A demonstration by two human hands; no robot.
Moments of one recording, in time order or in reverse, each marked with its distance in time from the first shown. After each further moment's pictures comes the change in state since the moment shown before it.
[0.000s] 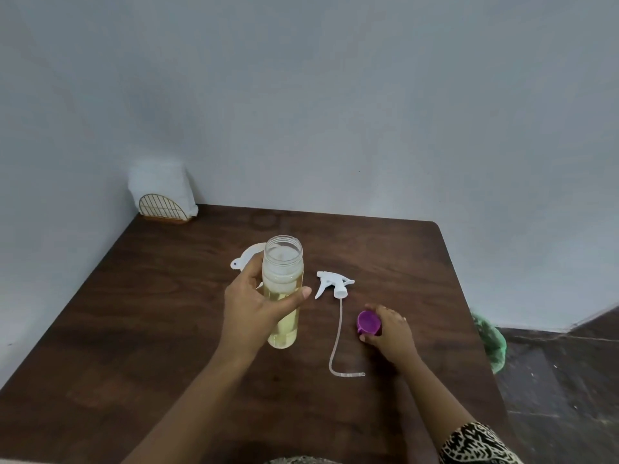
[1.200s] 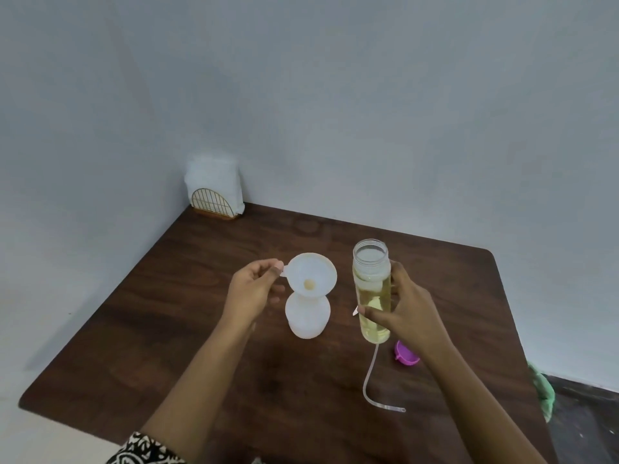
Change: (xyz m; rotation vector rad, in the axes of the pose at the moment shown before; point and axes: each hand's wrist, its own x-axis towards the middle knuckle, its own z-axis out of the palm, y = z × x) left_hand 0.057 -0.047 -0.050 -0.107 0.161 -0.504; right_hand -0.022 -0.149 -0.093 0.260 0.080 -0.367
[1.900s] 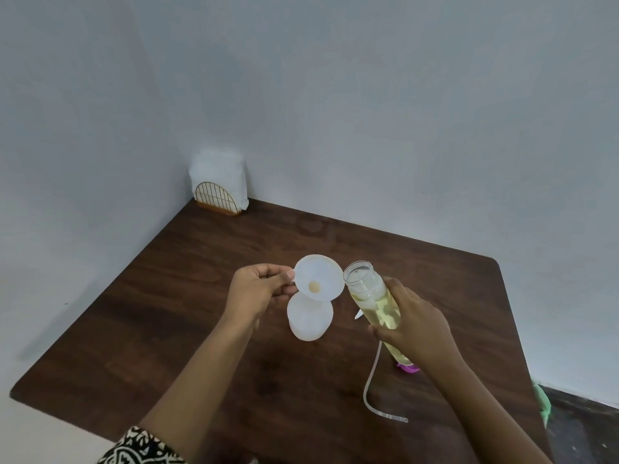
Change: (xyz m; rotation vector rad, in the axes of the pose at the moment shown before) left_hand 0.008 -0.002 -0.001 -0.088 -0.035 -0.032; right_hand 0.001 0.012 0.006 -0.446 -0.069 -0.011
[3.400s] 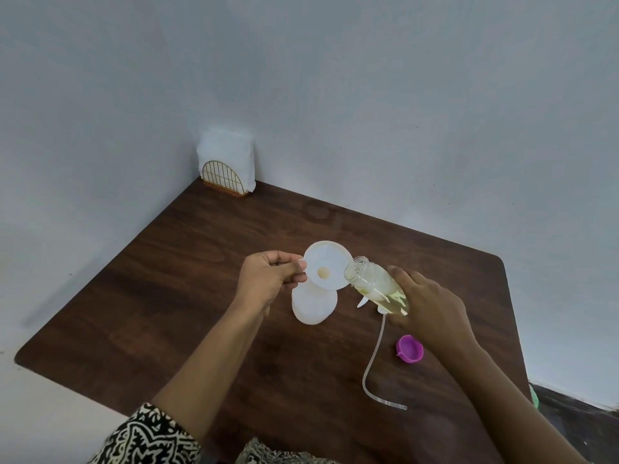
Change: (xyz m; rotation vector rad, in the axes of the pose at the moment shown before) left_hand 0.001 -0.011 0.002 -0.063 -0.004 -0.003; right_hand 0.010 -0.005 -0.018 -0.399 -0.100 -0.047
